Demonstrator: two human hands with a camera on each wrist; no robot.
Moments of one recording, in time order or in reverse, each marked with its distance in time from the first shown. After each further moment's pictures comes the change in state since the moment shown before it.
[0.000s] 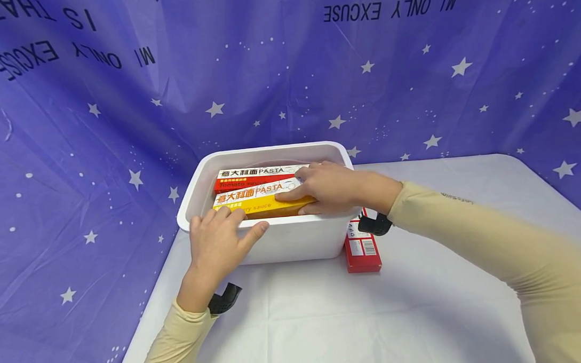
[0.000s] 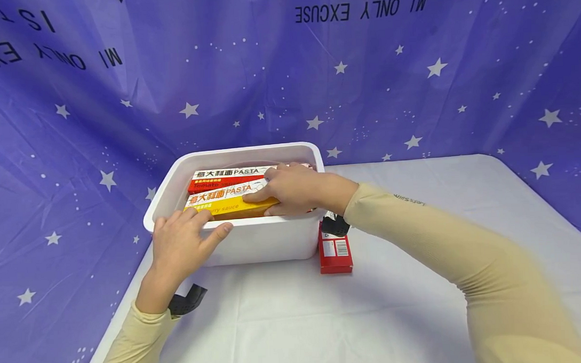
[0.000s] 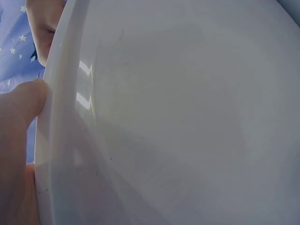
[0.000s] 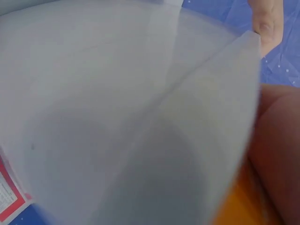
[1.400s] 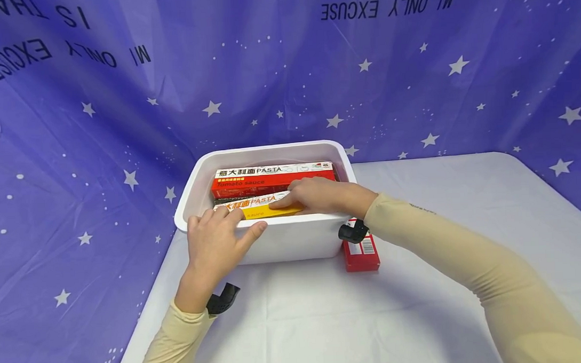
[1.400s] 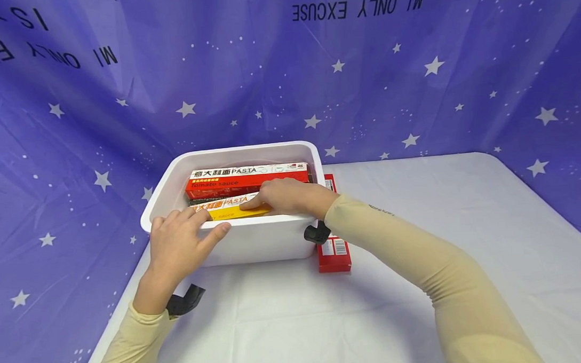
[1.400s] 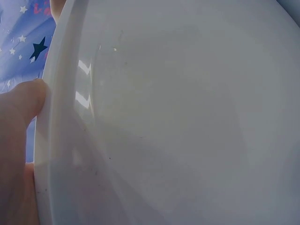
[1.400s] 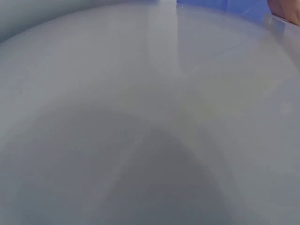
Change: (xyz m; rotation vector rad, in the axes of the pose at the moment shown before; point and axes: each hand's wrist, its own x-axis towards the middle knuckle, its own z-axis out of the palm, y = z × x) left_hand 0.000 -0.002 0.003 0.000 0.027 0.019; right_hand 0.034 0.008 0.039 0.259 -0.052 -0.029
